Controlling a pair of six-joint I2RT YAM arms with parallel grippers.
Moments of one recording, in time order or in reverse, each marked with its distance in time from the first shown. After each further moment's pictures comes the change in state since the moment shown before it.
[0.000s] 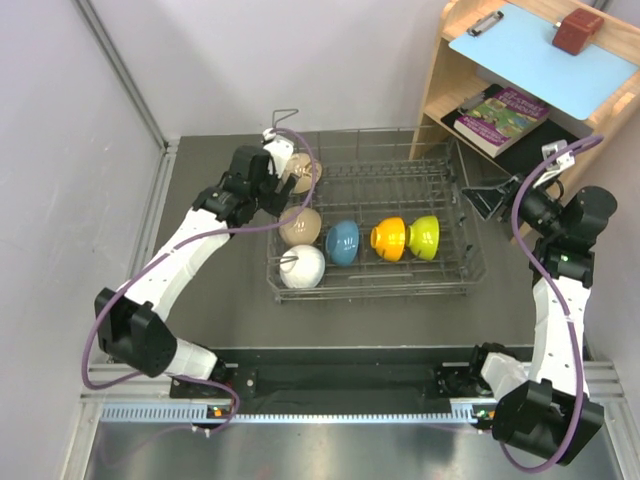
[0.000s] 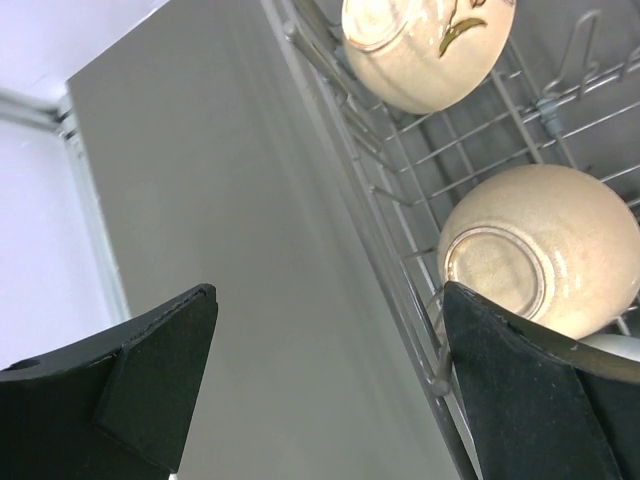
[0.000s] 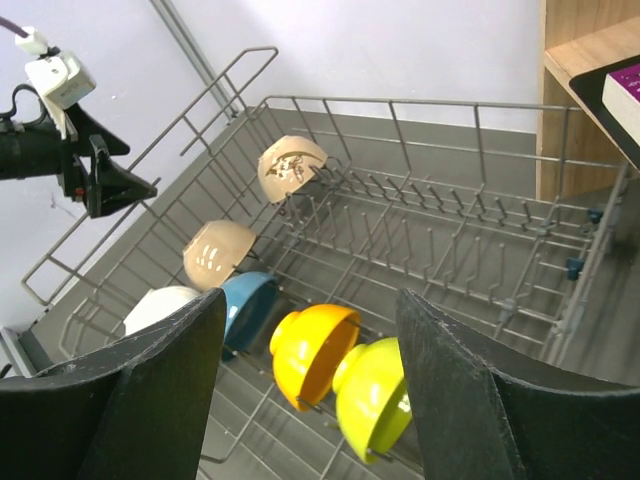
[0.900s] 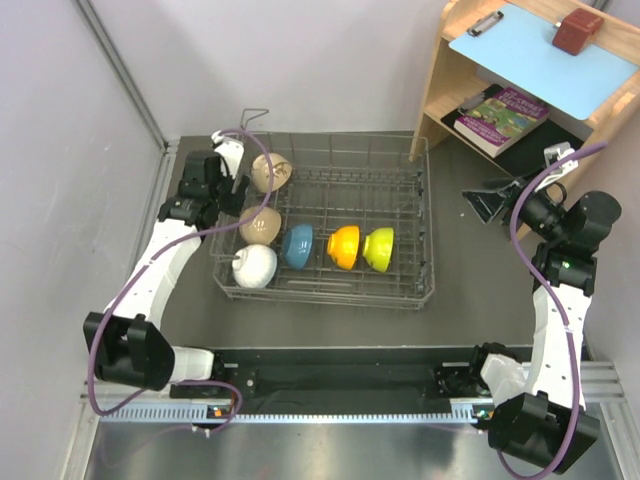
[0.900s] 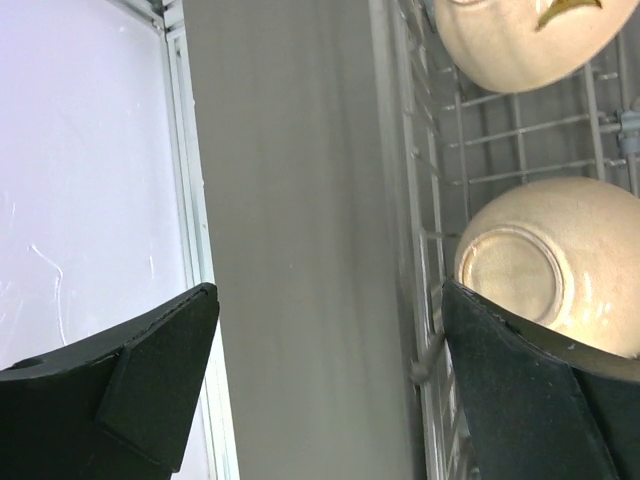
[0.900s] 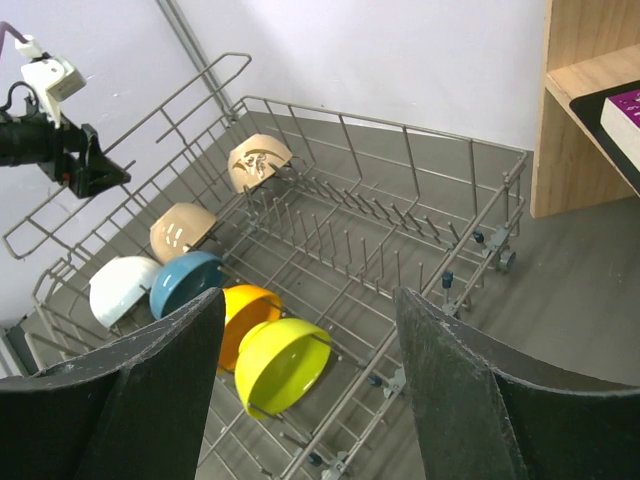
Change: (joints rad) left arm 0.267 -0.109 -0.138 0.057 0.017 0.076; right arm -0.013 -0.058 0.003 -0.020 -0.008 -0.013
